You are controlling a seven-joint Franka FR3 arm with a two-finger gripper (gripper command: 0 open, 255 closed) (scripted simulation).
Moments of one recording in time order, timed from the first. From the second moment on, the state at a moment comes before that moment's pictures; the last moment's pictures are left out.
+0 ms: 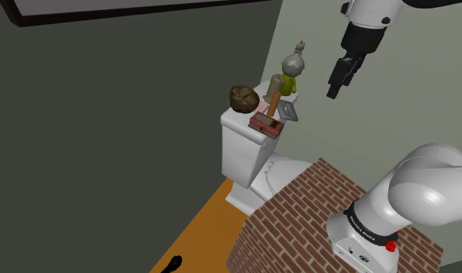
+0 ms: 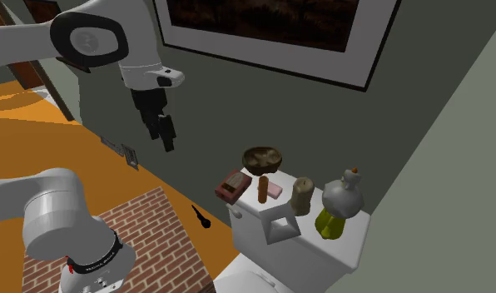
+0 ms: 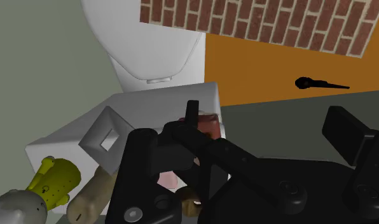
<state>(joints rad) -0.02 -0.83 0.06 -2.43 -0.07 1.52 -0.10</state>
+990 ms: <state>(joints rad) -0.07 -0.38 -0.13 -2.23 -0.12 1.78 -0.30</state>
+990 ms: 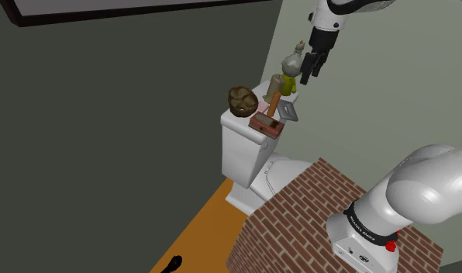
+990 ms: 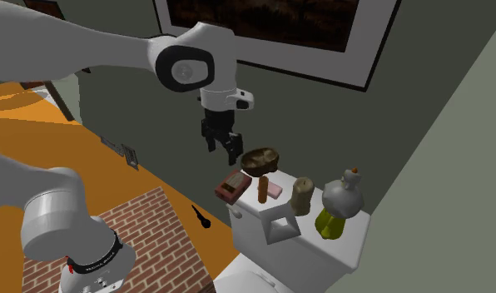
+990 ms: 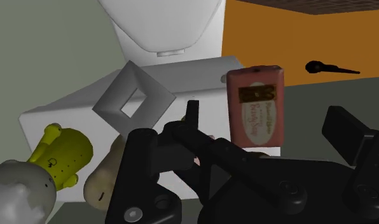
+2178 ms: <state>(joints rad) -0.17 0.36 -0.24 -1.57 0.07 1.81 -0.61</state>
